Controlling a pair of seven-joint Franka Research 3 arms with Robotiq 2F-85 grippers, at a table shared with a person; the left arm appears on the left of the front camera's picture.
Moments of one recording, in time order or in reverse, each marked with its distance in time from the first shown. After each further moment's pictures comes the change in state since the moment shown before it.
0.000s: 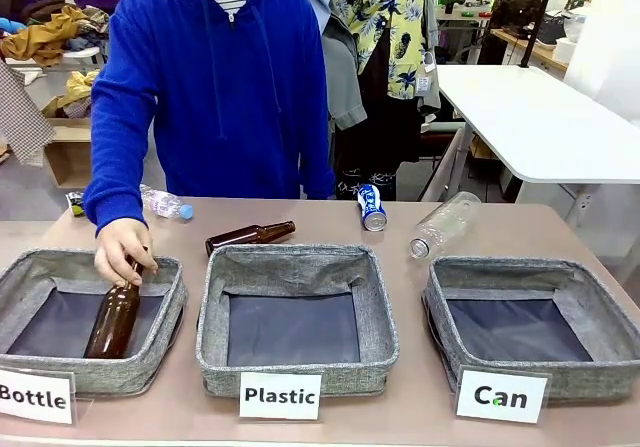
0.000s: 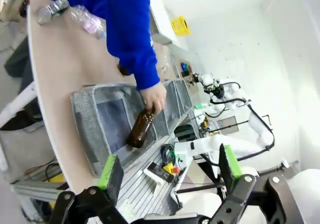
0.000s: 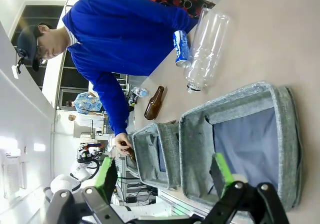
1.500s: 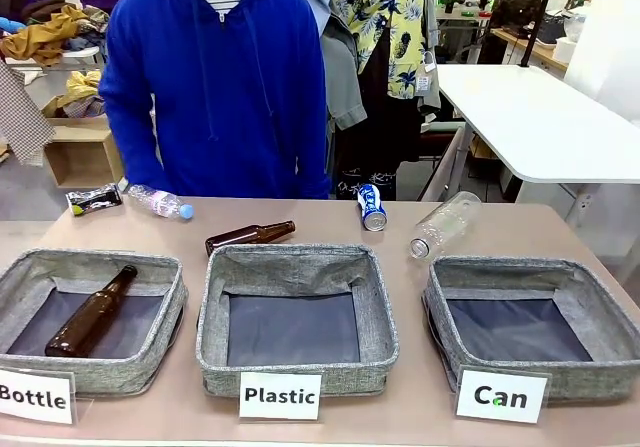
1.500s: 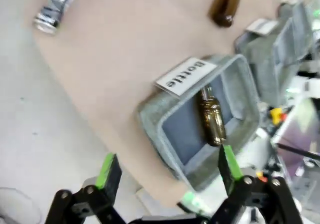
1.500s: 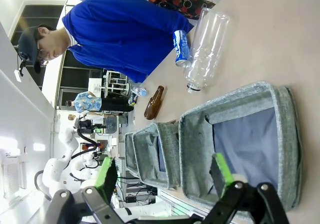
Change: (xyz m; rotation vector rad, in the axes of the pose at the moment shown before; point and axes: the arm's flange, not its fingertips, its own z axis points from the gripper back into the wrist) left arm 0.164 -0.032 -0.266 0.647 0.624 -0.265; right arm 0.000 0.001 0.000 -0.002 0.001 0.001
